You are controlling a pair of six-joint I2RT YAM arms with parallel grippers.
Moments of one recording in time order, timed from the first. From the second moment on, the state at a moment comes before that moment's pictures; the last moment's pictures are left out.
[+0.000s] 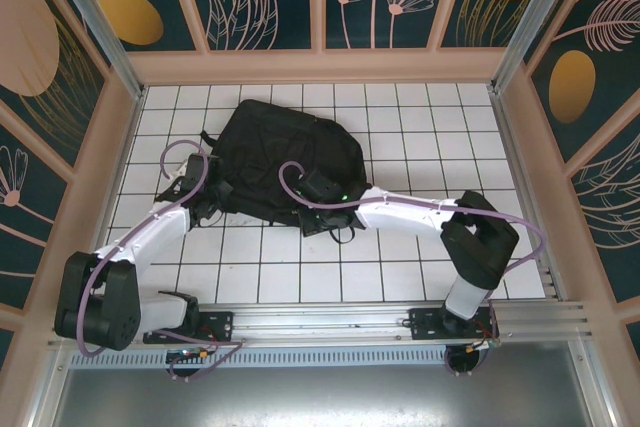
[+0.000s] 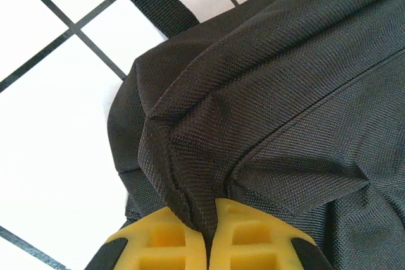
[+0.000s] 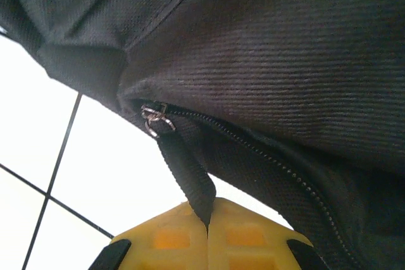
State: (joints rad) left arm -0.23 1.28 0.68 -0.32 -0.17 -1.07; right arm 0.99 1.70 1.12 -0.48 -0.01 0.58
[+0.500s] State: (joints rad) left arm -0.22 1.28 0.70 -0.36 -0.16 -1.04; right arm 0.99 1.70 1.18 -0.50 -0.13 0.51
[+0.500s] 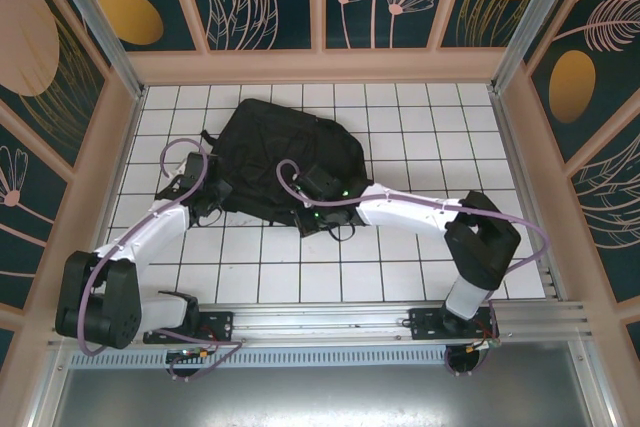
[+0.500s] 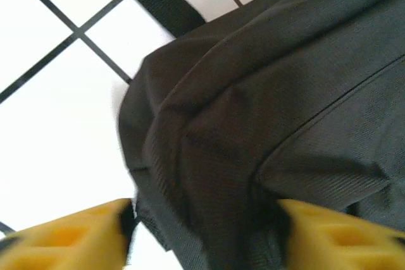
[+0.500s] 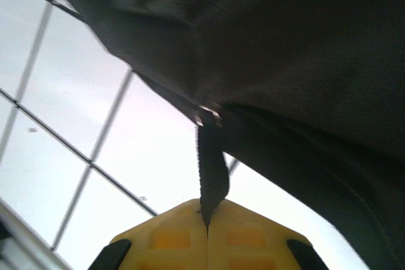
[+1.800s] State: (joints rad) left arm -0.47 1.06 0.40 -0.03 0.10 -1.61; right arm 0.94 1.78 1.21 -0.24 -0.41 0.74
